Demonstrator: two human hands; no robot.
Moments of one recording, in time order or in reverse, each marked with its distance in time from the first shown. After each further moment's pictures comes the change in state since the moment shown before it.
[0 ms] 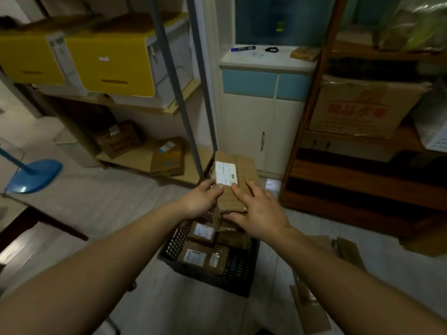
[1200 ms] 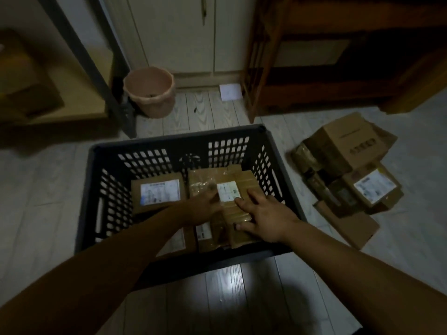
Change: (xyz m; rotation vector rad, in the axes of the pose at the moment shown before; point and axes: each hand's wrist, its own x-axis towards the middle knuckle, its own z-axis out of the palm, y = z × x) left_hand 0.442 -0.489 0.118 0.505 -0.698 0.178; right_hand 0.102 0.138 0.535 -0.073 -0.386 0.420
